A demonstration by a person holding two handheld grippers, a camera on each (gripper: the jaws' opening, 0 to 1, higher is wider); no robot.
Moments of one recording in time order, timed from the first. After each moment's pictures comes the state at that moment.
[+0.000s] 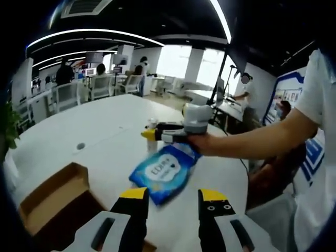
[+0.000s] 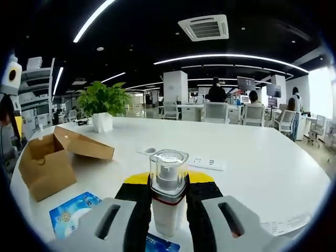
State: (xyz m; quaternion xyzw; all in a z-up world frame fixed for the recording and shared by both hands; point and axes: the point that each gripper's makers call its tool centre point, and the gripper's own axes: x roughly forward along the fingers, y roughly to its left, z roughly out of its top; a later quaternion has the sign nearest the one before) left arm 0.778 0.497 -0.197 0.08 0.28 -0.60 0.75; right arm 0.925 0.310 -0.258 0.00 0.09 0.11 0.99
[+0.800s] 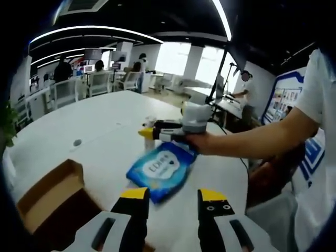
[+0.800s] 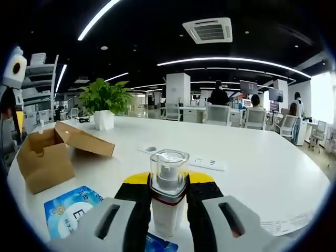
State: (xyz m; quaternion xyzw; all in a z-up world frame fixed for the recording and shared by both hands) left arm 0.776 0.493 -0.206 0.08 0.30 -0.60 0.74; right arm 0.926 0.310 -0.265 -0.02 0.08 0.12 0.99
